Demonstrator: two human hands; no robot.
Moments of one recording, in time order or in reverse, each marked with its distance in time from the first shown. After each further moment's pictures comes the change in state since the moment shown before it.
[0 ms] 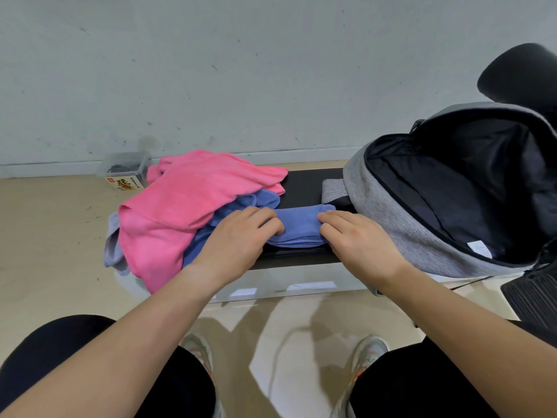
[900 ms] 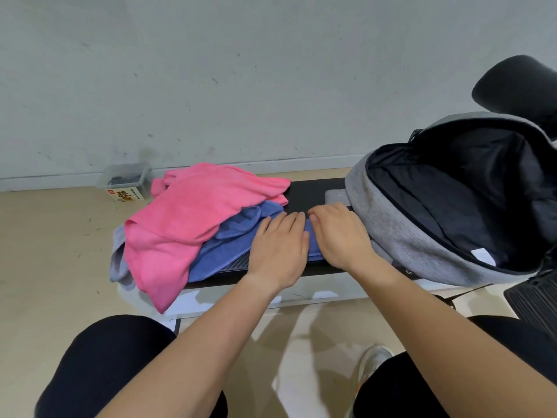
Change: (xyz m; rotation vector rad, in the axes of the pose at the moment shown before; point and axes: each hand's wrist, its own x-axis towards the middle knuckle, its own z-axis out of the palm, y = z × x) left_hand 0.040 0.048 0.031 -0.066 -0.110 -0.346; right_hand 0.050 -0.009 0.028 0.205 -0.083 0.429
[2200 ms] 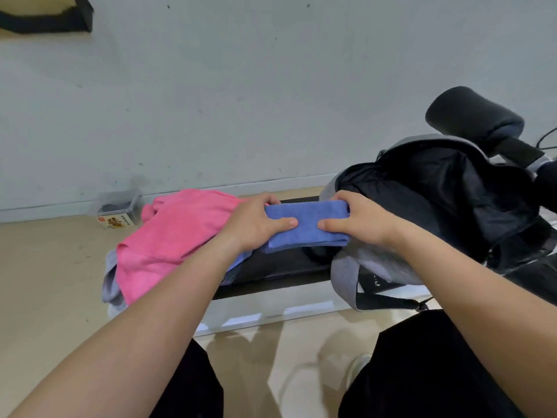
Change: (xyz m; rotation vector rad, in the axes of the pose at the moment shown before) left_hand 0.034 -0.007 -0.101 -0.699 -0.092 -0.186; right_hand -0.006 0.038 -0.122 0.537 -0.256 0.259
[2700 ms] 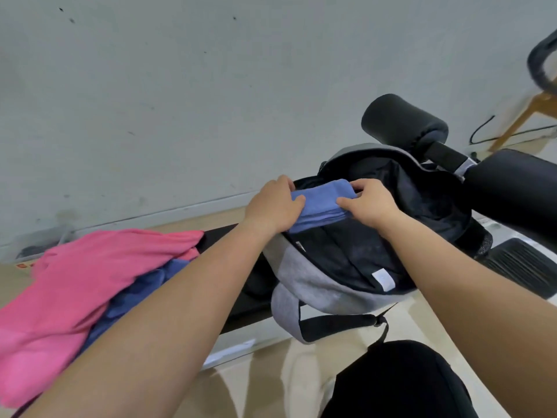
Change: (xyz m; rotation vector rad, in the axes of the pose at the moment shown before) left_hand 0.117 0.117 0.115 0.265 -0.002 0.122; right_hand 0.028 0.112 -0.103 0.065 0.483 0.304
